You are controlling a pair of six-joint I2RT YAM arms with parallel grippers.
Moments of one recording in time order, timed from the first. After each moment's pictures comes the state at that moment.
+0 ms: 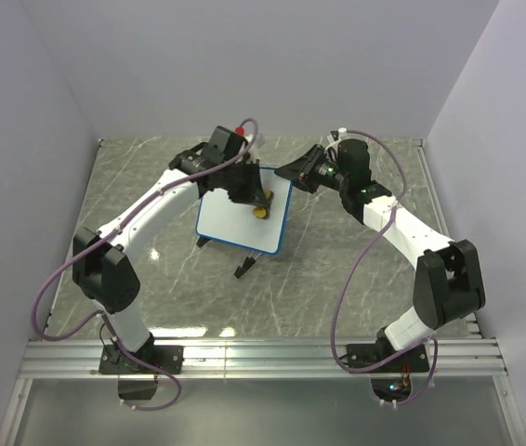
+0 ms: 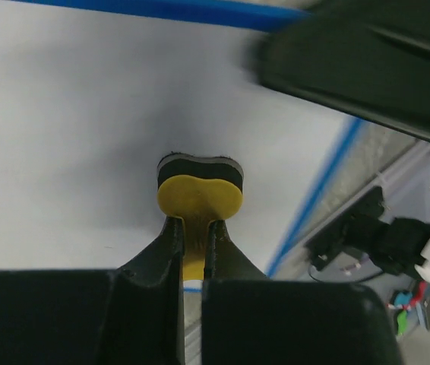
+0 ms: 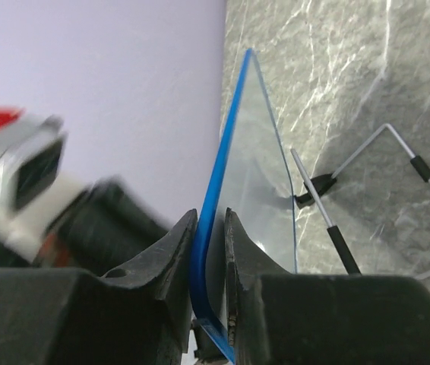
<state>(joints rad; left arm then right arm) -0.56 1.73 1.65 -0.75 0.32 -0.45 0.36 1.54 1.14 0.13 -0.52 1.14</state>
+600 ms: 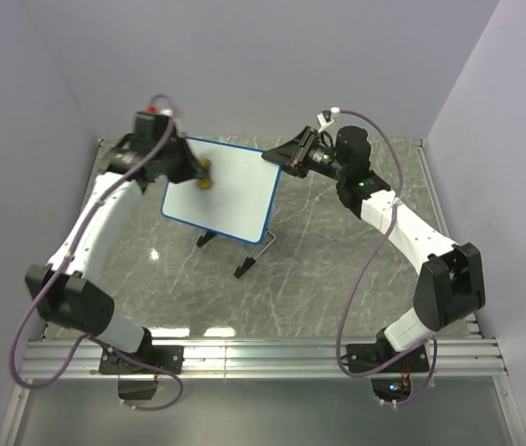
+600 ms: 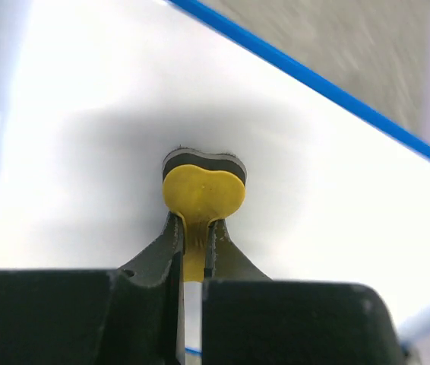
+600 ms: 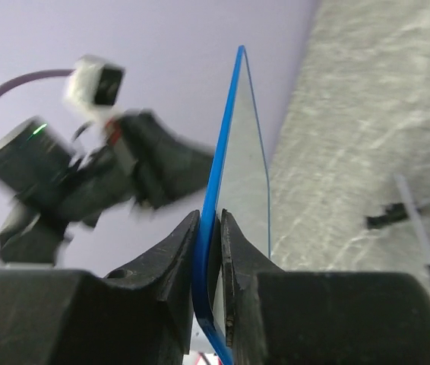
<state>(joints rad) -0.33 1.53 1.61 -0.78 0.23 -0.54 0.40 1.55 1.25 0.22 -0.59 1.17</state>
